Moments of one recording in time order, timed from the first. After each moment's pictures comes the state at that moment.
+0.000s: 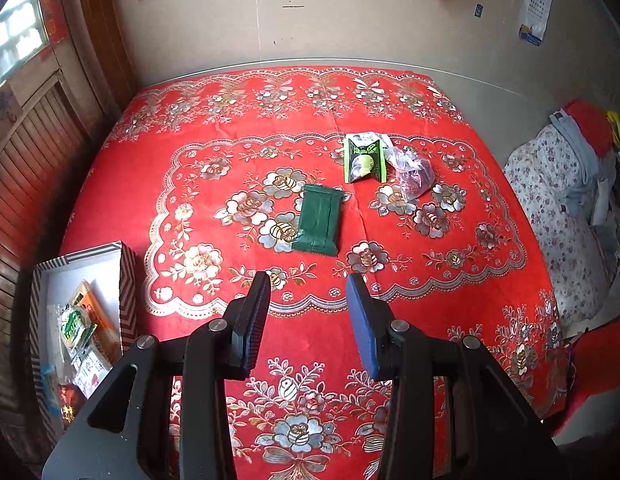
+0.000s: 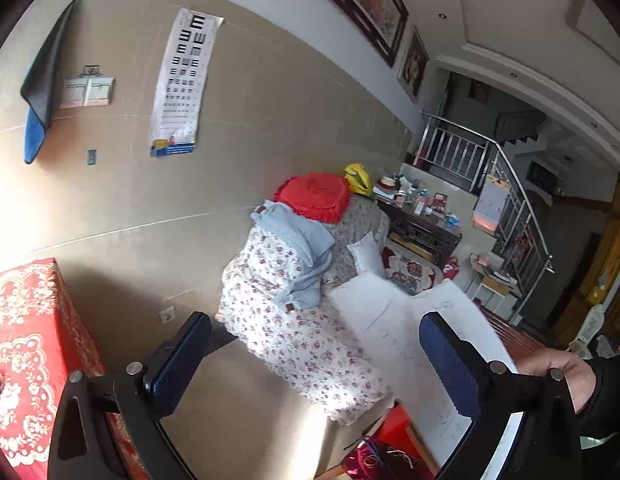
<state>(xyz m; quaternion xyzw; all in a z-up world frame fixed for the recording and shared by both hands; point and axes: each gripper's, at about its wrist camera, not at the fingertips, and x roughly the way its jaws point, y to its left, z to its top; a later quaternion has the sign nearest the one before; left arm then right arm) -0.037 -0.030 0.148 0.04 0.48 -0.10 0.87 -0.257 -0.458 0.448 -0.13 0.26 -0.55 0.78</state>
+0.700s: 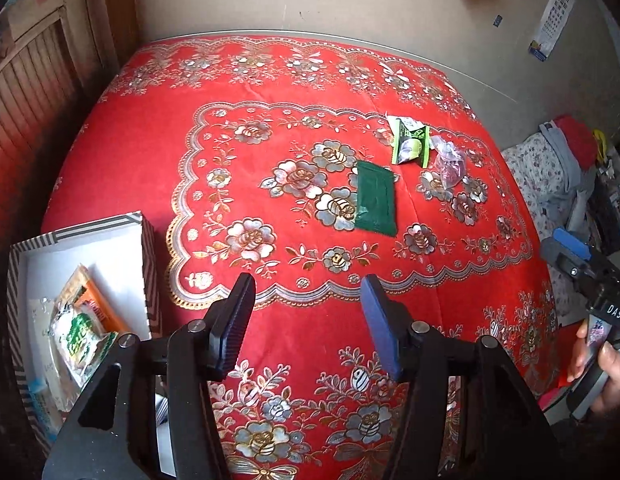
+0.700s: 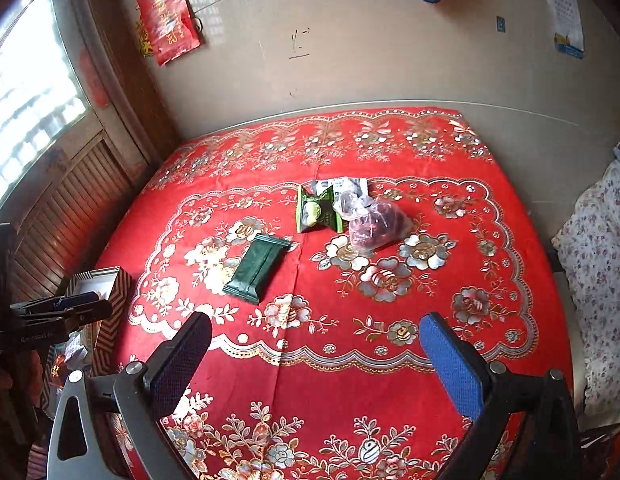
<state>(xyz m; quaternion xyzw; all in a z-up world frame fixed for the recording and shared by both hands) -0.001 0.060 0.112 -0.01 0.52 -0.15 0.84 -0.060 -0.216 0.151 0.01 0.49 -0.07 0.87</state>
